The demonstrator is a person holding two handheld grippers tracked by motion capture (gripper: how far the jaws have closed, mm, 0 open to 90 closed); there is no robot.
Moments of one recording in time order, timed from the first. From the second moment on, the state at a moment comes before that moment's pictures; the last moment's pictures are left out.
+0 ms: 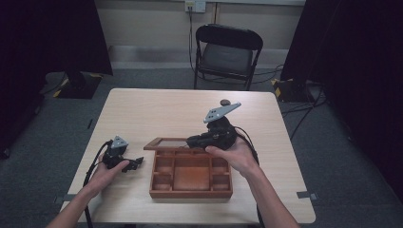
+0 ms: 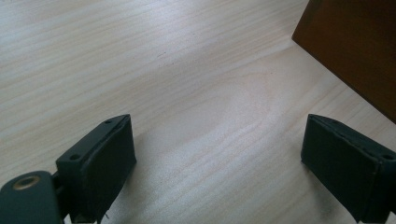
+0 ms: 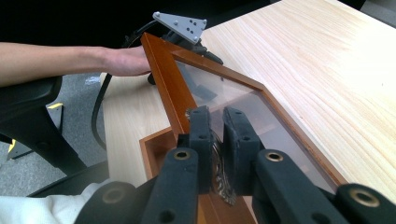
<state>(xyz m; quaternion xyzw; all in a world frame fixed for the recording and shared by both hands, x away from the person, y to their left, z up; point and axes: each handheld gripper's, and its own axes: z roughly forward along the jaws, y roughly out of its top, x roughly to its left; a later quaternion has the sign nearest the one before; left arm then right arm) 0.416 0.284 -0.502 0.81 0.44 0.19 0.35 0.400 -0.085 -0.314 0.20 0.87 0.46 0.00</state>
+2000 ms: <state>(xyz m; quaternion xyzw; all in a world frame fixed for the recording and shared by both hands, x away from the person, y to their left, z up) 0.416 0.284 -0.502 0.81 0.44 0.19 0.35 0.421 -0.081 -0.300 0.20 0.87 0.45 -0.01</state>
